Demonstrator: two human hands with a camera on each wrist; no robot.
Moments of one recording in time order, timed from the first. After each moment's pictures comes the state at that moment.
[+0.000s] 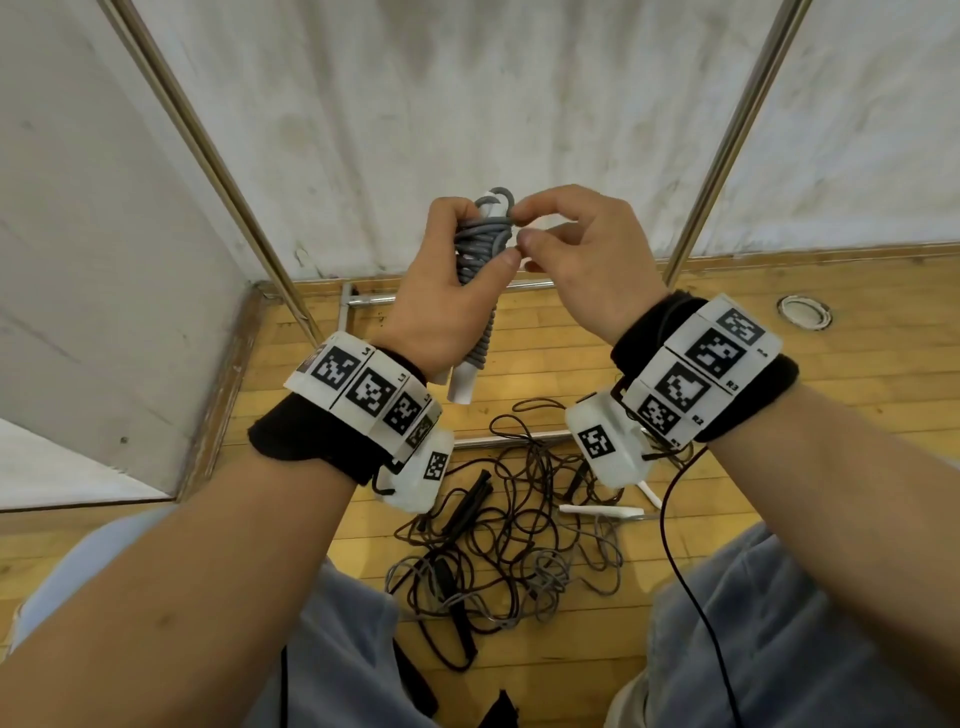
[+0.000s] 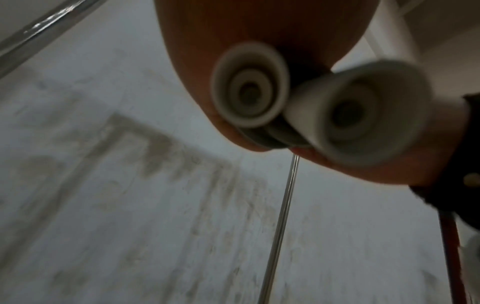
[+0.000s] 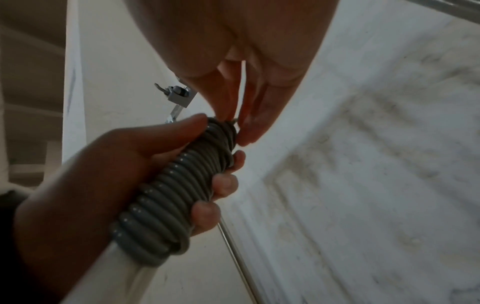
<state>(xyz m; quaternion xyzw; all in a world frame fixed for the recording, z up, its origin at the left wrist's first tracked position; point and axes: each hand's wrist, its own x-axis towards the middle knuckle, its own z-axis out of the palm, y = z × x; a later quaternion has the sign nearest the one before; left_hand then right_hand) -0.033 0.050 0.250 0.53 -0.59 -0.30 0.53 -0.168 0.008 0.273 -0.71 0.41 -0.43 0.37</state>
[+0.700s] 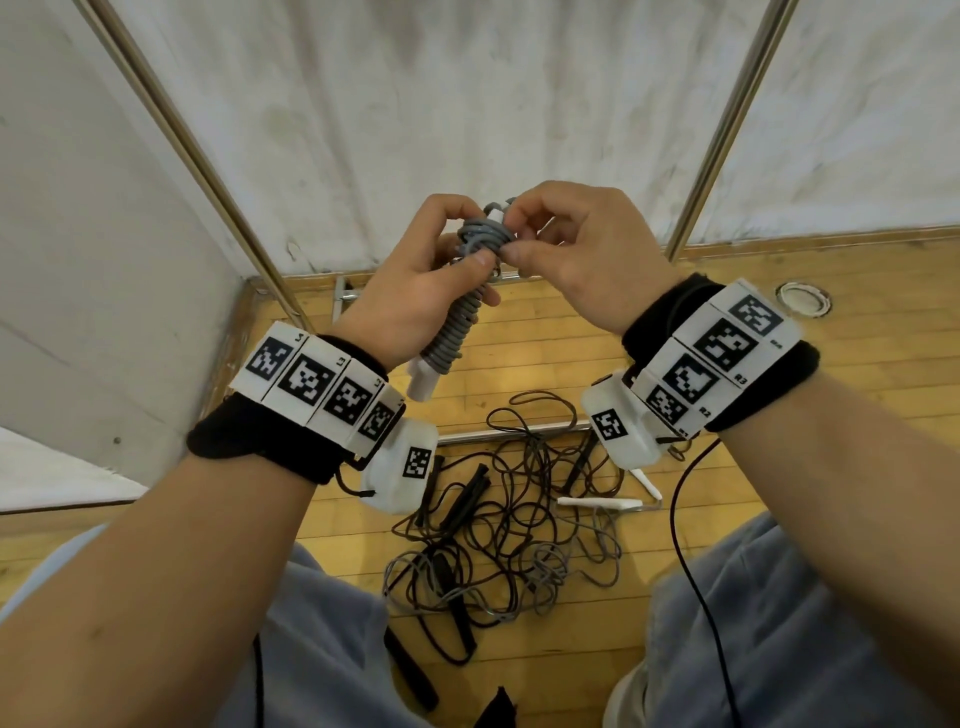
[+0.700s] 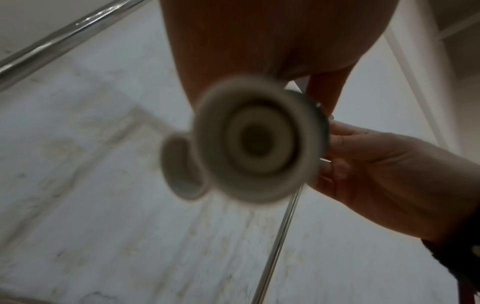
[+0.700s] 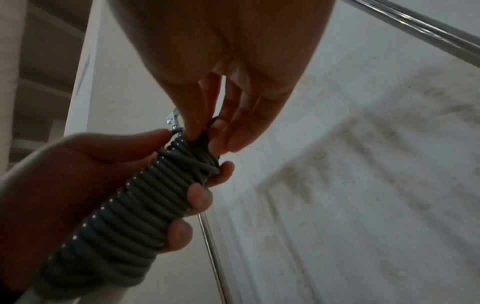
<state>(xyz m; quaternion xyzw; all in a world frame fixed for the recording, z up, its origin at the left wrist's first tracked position) -0.022 0.057 0.264 0.49 -0.60 -0.45 0.45 -0.181 0.001 0.271 -0.79 0.36 -0.37 0.33</state>
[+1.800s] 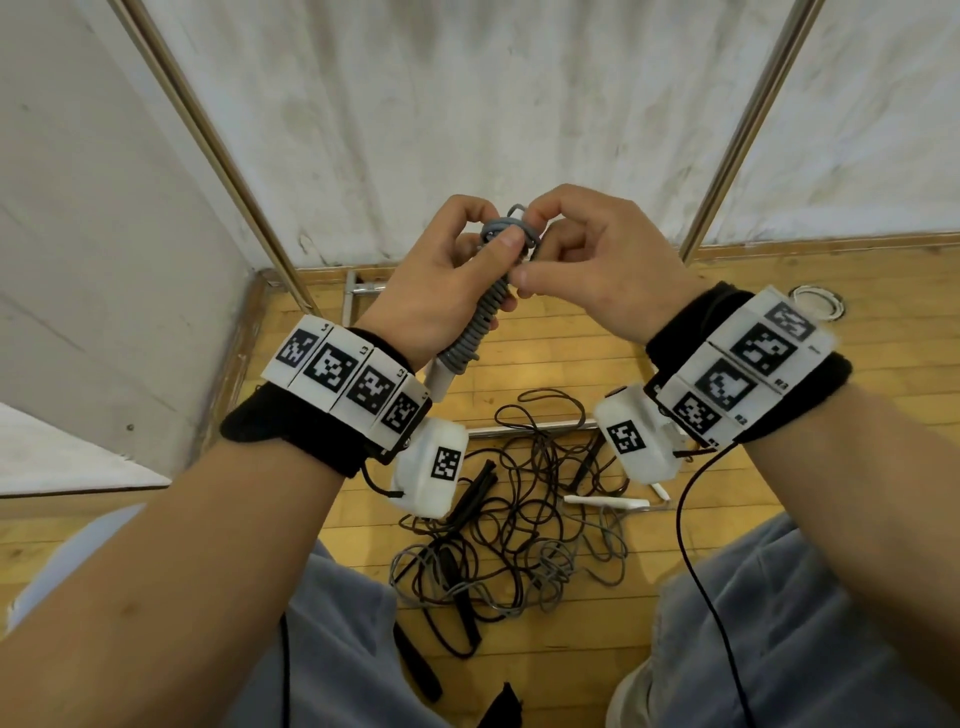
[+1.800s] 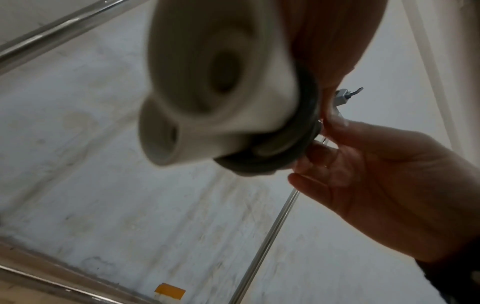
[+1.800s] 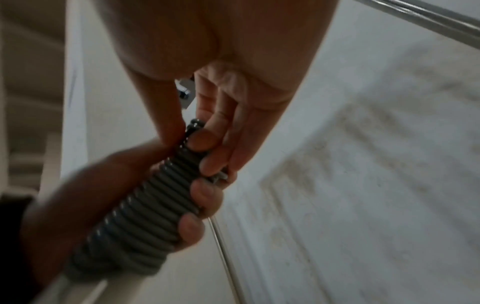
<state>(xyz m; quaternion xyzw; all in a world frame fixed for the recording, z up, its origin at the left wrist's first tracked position) -0.027 0.057 0.260 0.50 -0.56 -0.45 0.49 -0.182 0.011 0.269 -0.76 0.33 -0.35 0.43</state>
